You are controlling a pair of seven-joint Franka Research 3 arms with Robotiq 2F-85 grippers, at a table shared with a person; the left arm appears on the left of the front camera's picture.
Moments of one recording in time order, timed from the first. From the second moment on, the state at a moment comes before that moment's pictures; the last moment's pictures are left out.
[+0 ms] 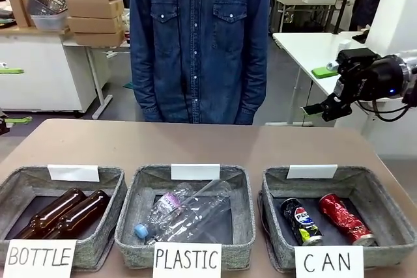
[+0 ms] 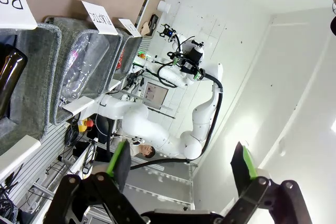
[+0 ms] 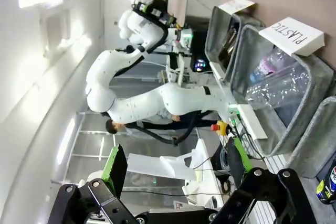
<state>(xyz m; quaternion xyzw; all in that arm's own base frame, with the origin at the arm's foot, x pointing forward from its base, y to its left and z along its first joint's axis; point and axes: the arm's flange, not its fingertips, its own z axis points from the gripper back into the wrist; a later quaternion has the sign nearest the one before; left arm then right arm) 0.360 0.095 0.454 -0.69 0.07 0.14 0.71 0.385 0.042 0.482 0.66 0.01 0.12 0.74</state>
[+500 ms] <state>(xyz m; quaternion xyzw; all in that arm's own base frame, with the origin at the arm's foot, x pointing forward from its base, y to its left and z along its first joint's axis) 0.360 0.095 0.454 -0.69 0.07 0.14 0.71 0.386 0.041 0.480 0.66 0.01 0.12 0.74</state>
